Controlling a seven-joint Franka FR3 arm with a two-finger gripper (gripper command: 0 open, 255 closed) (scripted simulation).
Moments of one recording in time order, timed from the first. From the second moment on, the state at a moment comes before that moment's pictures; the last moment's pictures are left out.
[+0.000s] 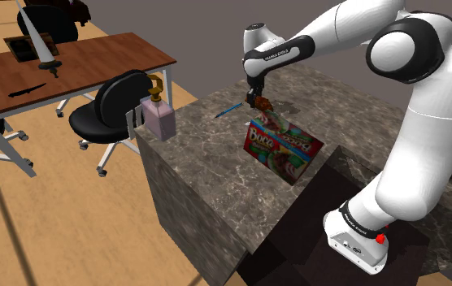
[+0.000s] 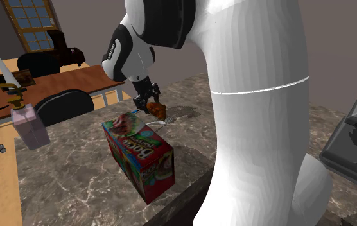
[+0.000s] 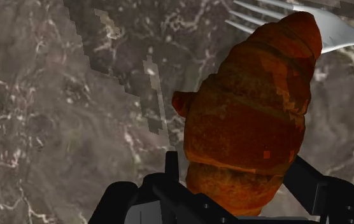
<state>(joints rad) -0.04 0.39 -0.08 -1.83 -0.25 2.11 -0.32</state>
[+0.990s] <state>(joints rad) -0.03 0.34 -0.08 -1.79 -0.24 2.02 -0.34</state>
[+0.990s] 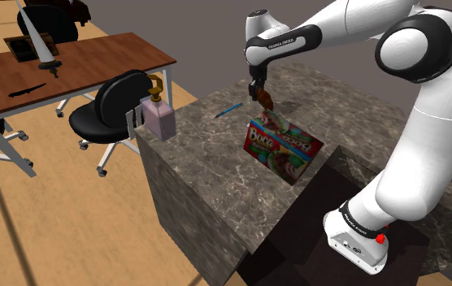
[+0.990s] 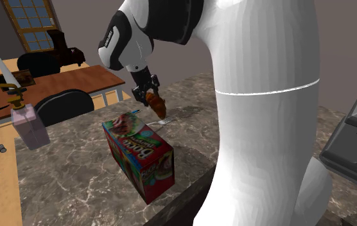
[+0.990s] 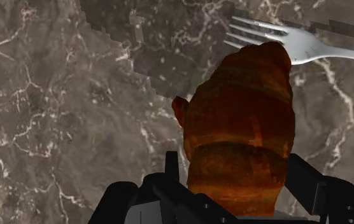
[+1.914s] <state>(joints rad) -0.03 0.28 -0.08 -1.68 -0.23 1.86 -0.37</state>
